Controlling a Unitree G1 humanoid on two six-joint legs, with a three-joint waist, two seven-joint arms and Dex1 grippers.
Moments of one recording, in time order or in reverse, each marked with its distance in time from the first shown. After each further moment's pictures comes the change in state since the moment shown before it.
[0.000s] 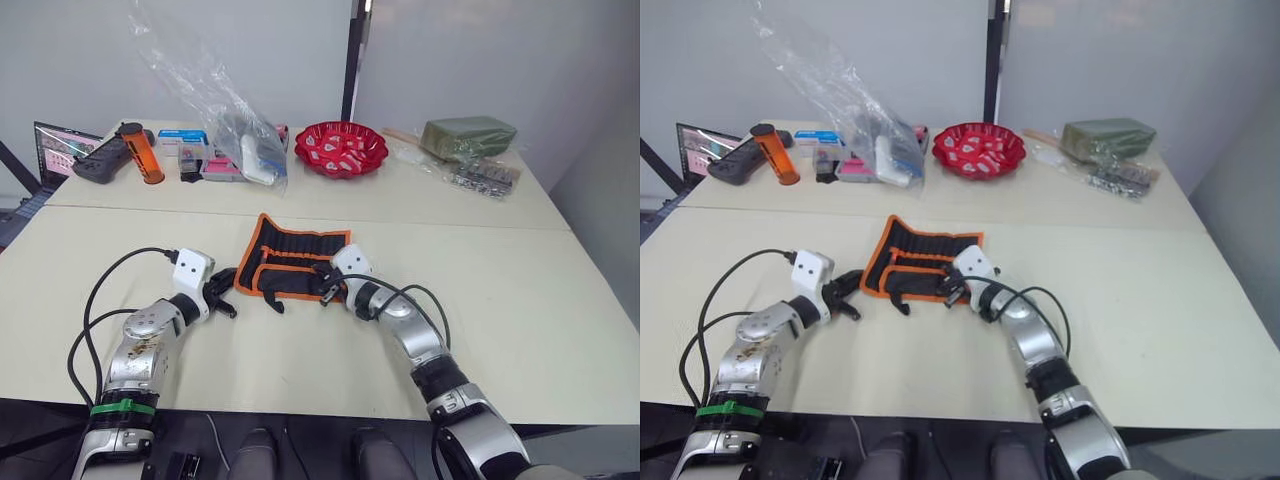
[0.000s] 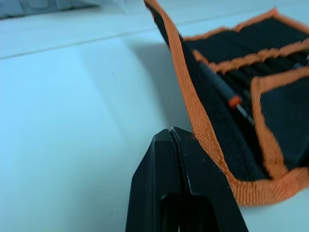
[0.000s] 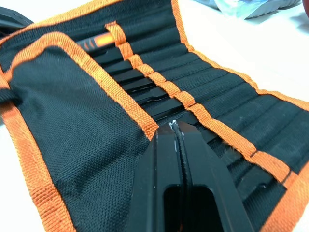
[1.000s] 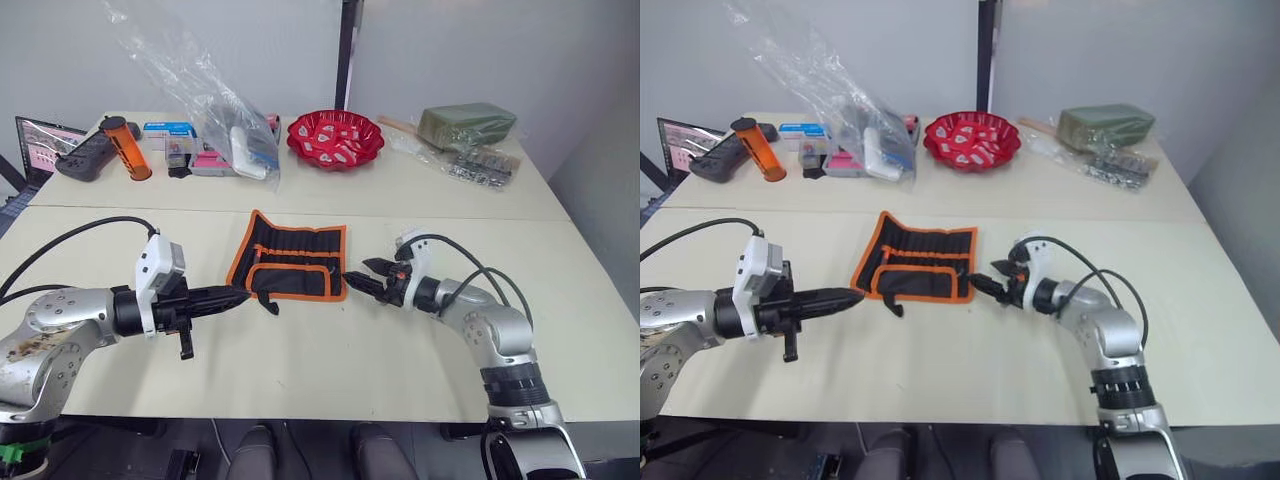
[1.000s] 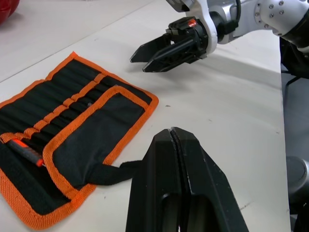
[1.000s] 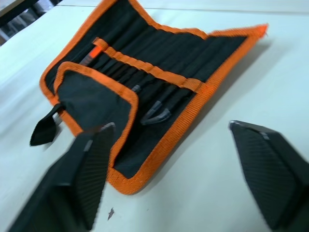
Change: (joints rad) left arm 0.191 0.441 0.108 -0.571 -0.427 0.395 -0.427; right arm 0.020 -0.228 -0.208 -0.397 0.426 0.782 0.111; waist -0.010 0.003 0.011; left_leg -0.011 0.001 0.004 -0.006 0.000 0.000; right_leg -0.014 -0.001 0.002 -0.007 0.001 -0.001
